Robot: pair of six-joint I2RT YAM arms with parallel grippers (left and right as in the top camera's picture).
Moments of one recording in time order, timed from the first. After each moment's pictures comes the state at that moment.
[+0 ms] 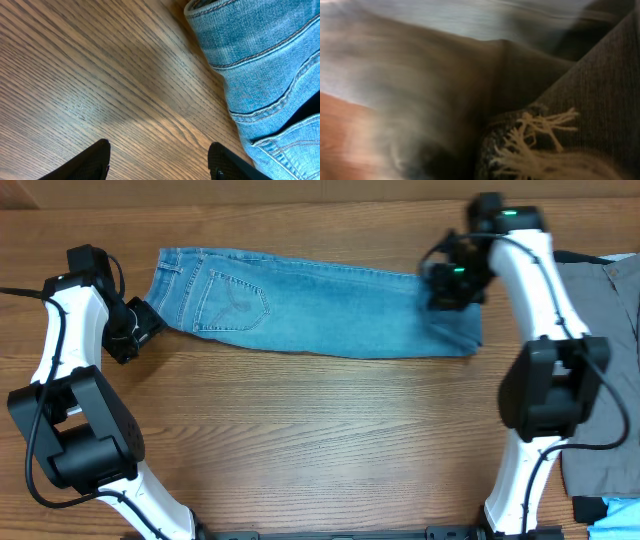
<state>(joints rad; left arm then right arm) 0.32 2.00 1.58 -1.02 0.06 -0.46 0.10 2.19 2.01 -1.33 -0.30 0.05</state>
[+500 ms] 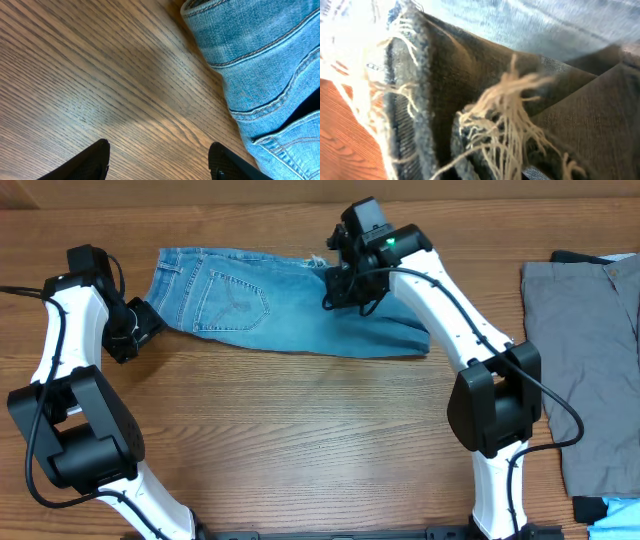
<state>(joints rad) 0.32 2.00 1.58 -1.02 0.06 -0.43 0.43 2.20 2.01 -1.02 -0.30 0.22</state>
